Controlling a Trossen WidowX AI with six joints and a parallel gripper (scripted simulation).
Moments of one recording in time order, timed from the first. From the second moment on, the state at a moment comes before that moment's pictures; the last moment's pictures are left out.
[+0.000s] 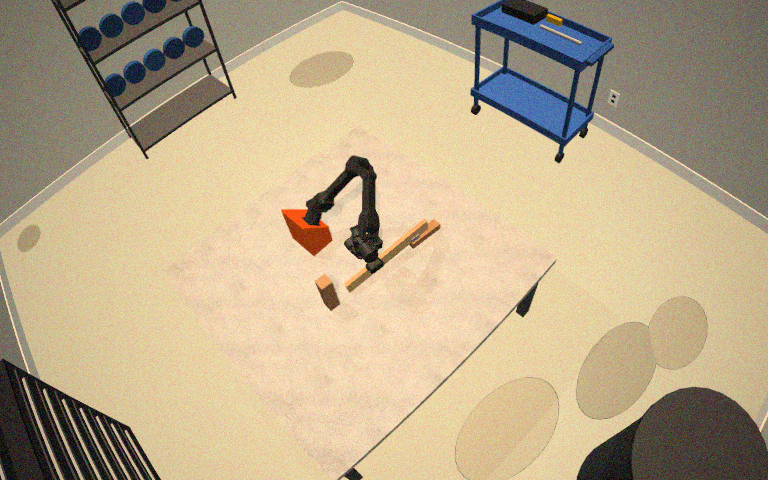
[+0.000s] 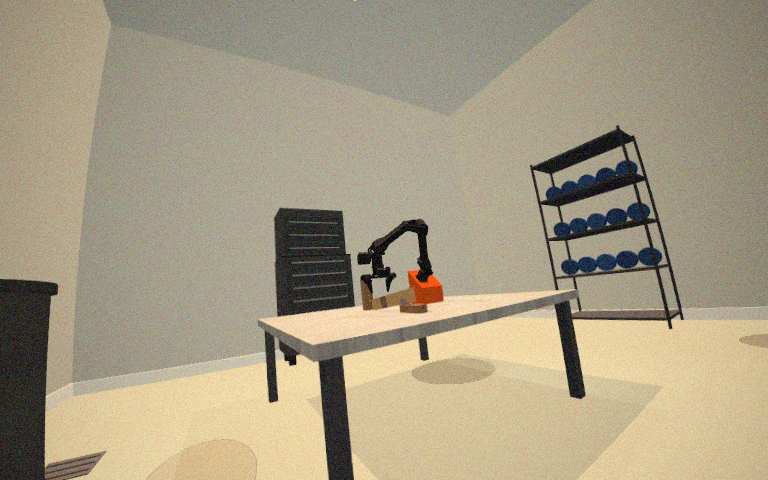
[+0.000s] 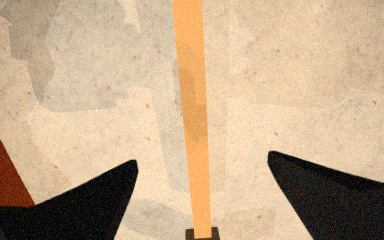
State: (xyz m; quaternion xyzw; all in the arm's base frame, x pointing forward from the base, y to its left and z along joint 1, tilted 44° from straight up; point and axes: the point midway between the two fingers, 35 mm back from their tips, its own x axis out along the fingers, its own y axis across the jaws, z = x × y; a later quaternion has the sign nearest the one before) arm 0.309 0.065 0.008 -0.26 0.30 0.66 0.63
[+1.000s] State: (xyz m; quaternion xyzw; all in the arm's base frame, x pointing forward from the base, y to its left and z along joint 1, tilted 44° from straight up) arm 0.307 0.096 -0.024 -0.27 0.29 0.67 0.63
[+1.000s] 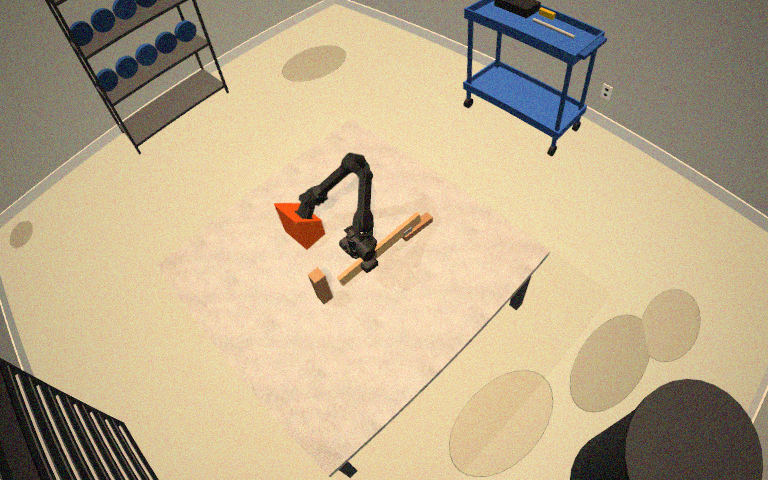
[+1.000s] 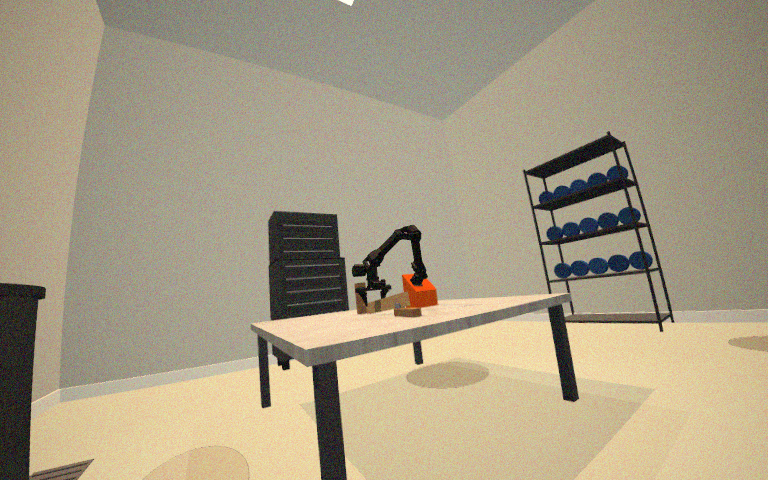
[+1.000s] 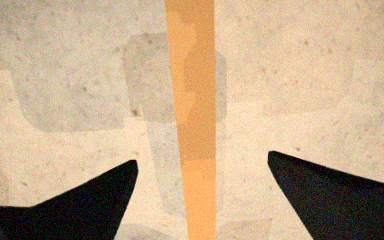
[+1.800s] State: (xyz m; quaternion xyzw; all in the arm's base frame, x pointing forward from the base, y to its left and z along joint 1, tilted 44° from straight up) arm 0.302 0.115 -0.043 -0.27 0.29 0.67 0.63
